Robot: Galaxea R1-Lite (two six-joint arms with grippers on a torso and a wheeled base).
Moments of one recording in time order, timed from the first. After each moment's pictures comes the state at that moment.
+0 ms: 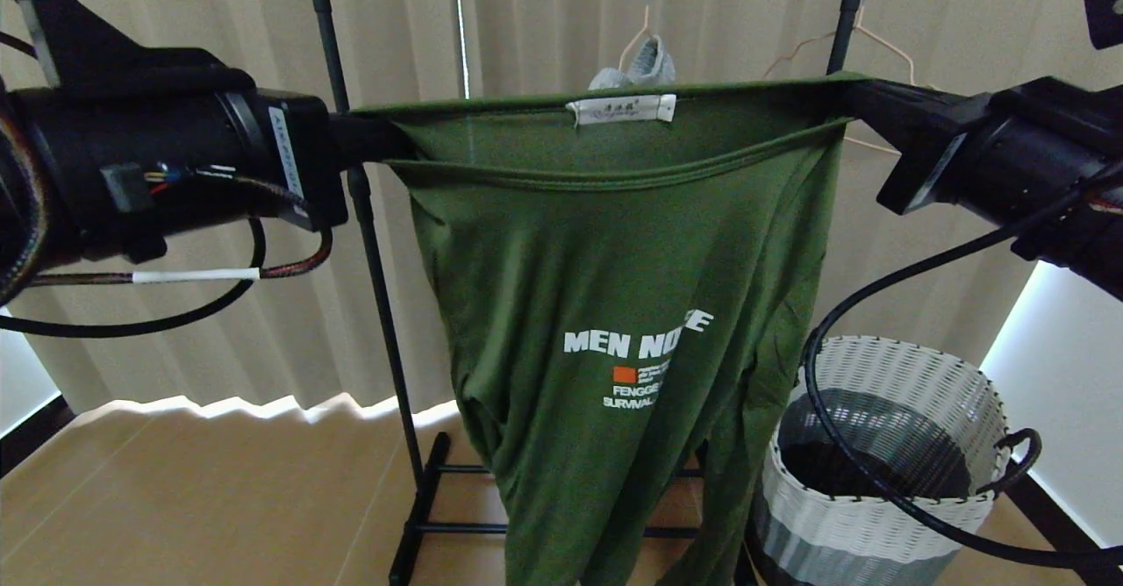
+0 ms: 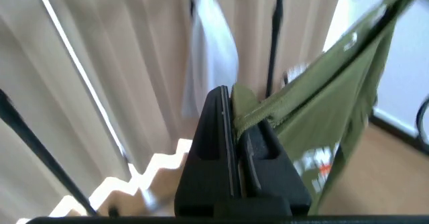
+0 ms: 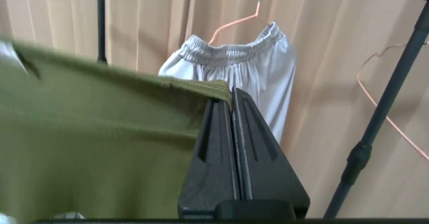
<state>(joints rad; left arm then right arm) -0.57 1.36 -1.15 -0.13 -0.02 0.04 0.50 1.43 -0.90 -0.74 -0.08 -0.09</state>
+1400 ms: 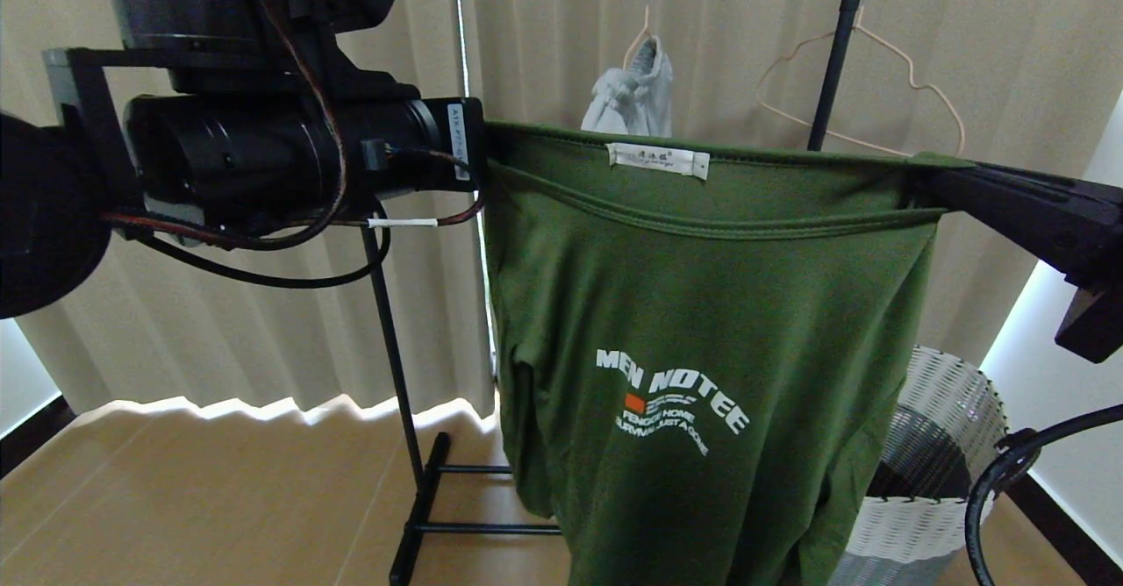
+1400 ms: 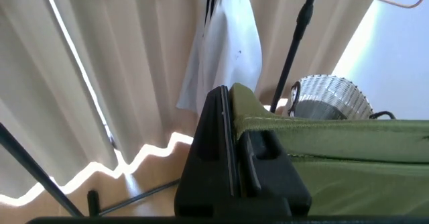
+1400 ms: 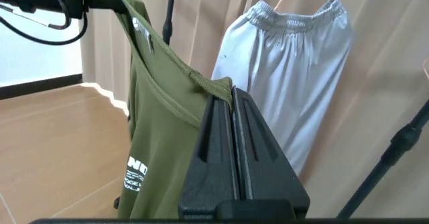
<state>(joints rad) -0.58 1.65 -1.38 -0.14 0.10 -0.08 0.50 1.15 -0.72 -0.53 0.14 -0.09</state>
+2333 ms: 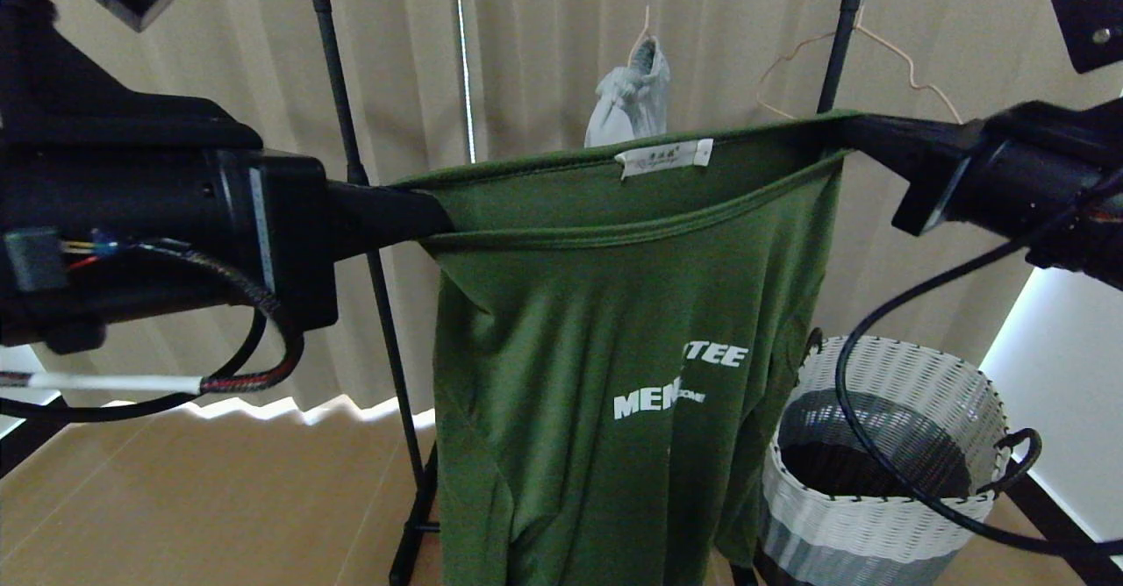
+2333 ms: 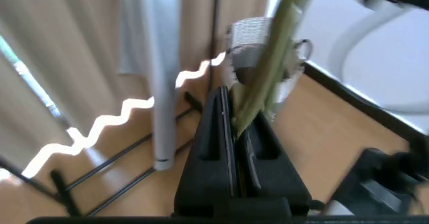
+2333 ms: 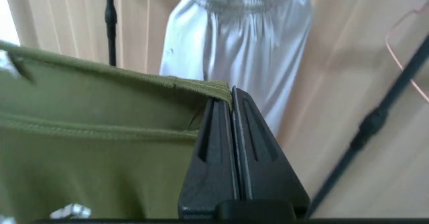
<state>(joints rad) -0.73 1.31 -1.20 0.11 -0.07 -0.08 0.39 1.43 -0.95 -0.59 0.09 -0.06</state>
